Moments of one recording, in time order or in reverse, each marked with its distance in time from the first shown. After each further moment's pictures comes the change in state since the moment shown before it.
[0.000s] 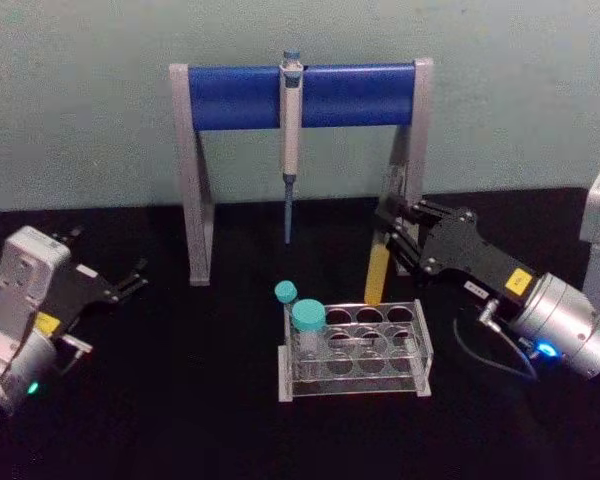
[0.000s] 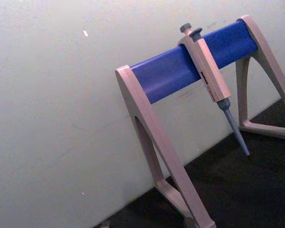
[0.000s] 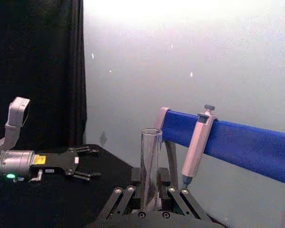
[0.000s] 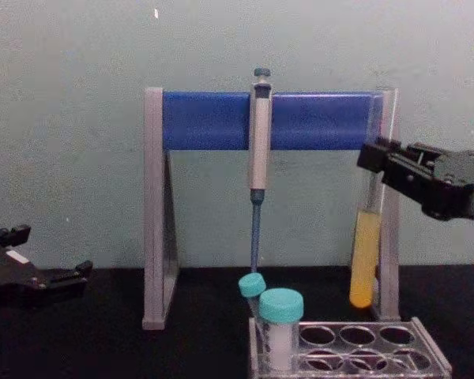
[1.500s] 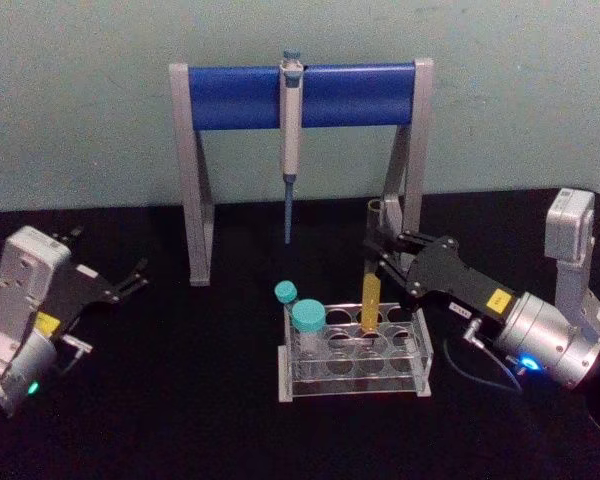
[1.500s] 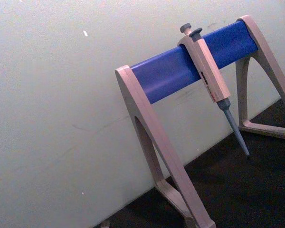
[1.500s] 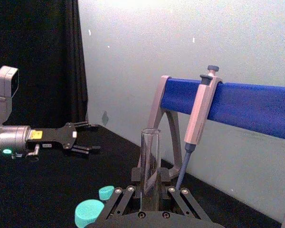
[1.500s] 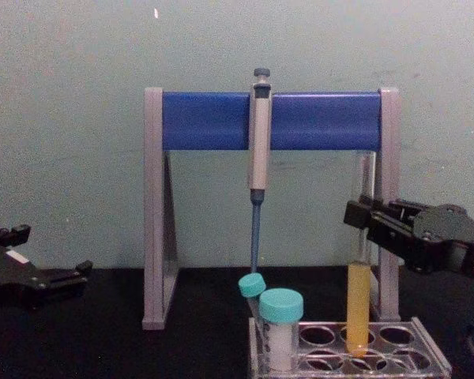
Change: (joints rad) left arm 0.000 0.000 0.000 0.000 0.000 0.000 0.000; right arm 0.050 -0.035 -0.040 0.147 -0.021 0.003 0.038
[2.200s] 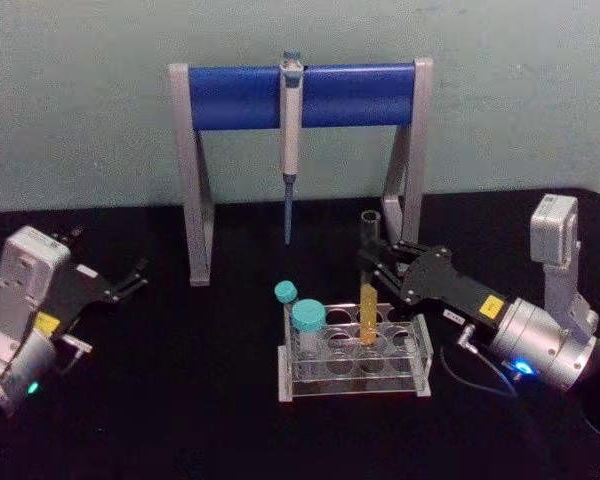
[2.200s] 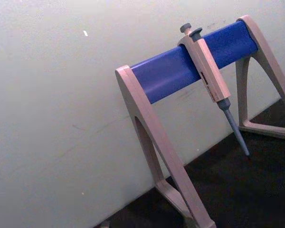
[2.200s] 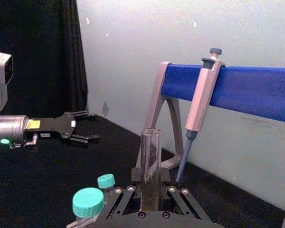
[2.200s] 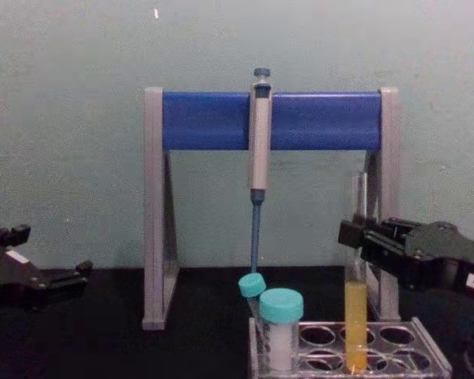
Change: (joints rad) left arm 0.000 0.000 0.000 0.000 0.000 0.000 0.000; right arm 0.016 -0.007 -0.018 0.037 -0.015 0.018 -0.001
